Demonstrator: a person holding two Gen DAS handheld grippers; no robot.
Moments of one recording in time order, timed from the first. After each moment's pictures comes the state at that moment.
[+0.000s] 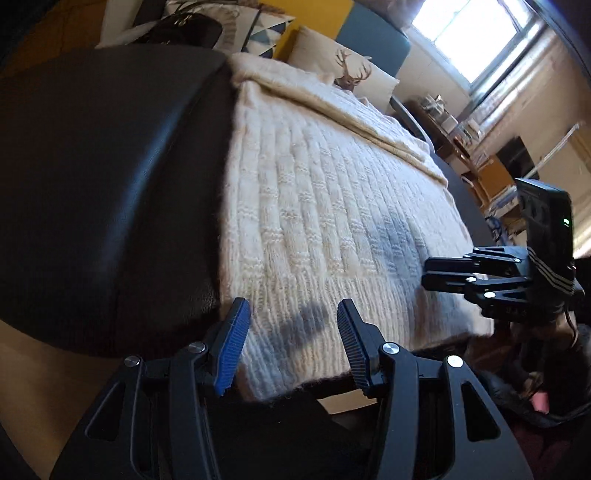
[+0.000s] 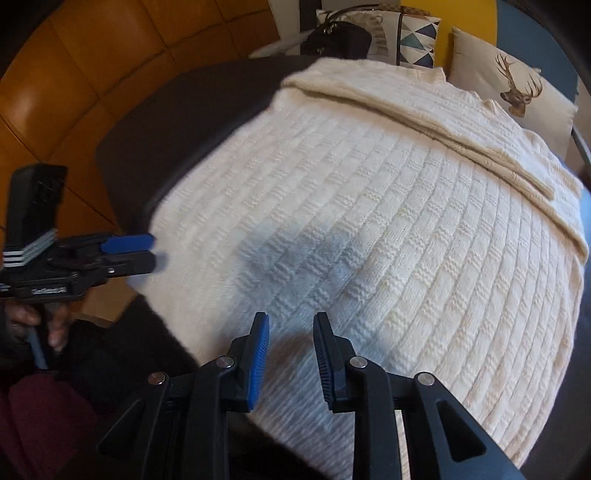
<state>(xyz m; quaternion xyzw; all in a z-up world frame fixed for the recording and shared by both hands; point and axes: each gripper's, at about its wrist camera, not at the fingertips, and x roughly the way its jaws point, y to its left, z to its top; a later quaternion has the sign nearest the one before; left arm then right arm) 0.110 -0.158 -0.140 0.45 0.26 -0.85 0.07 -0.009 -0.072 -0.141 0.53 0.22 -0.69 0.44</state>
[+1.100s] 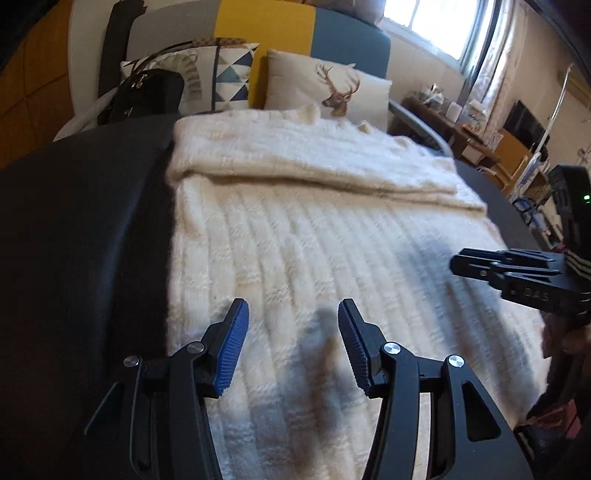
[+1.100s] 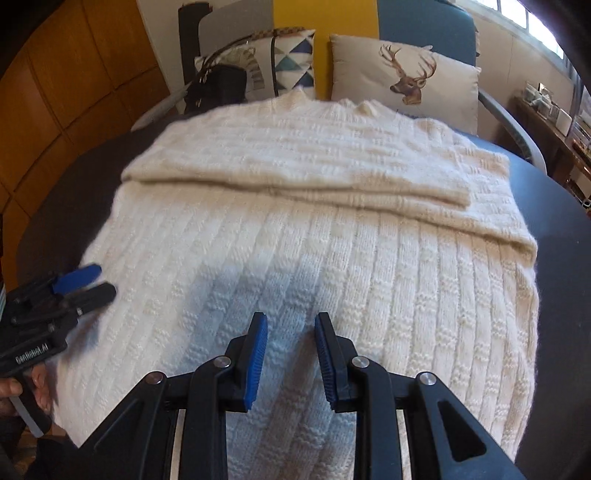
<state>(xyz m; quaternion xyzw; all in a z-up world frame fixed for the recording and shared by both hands) -0.024 -0.175 -0.132 0.41 0.15 -0.90 0.10 -0.123 -0.043 -0.136 0.48 0.09 -0.82 0.30</state>
